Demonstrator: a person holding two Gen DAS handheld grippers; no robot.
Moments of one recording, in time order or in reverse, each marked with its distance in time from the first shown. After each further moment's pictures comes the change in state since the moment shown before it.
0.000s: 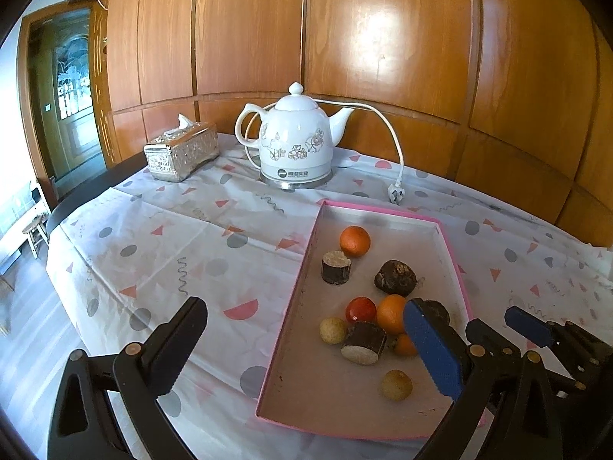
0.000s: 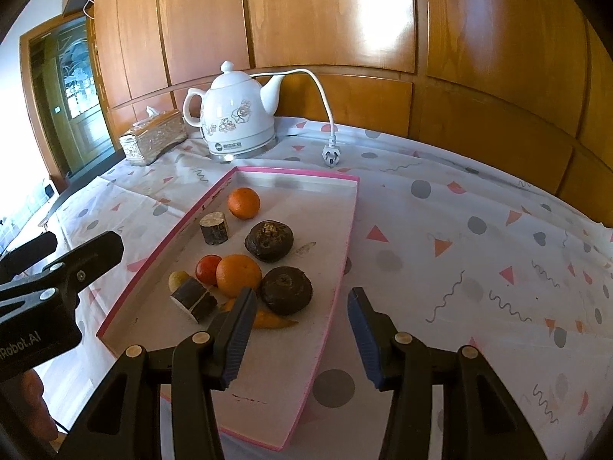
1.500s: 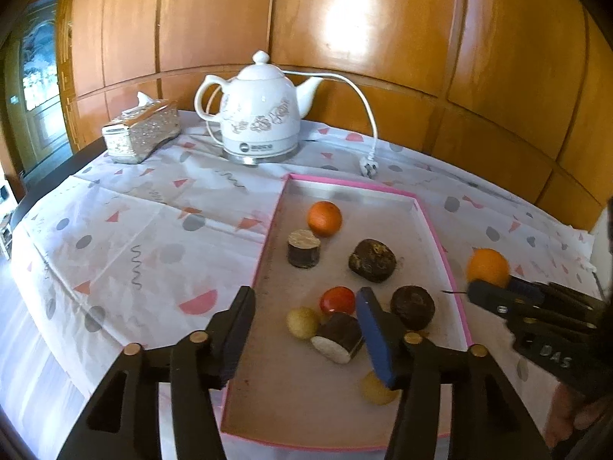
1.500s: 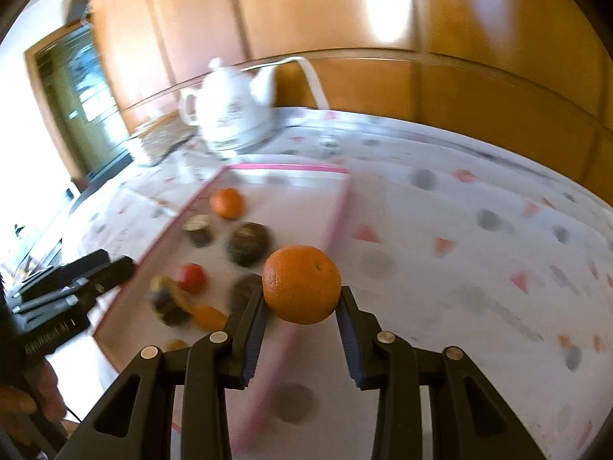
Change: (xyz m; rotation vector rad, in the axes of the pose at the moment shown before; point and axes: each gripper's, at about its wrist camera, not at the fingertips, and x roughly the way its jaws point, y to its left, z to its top) left arm 0.033 -0.007 -0.002 0.026 0.082 -0.120; right arm 0.023 -0.034 0.018 0.006 0.056 0.138
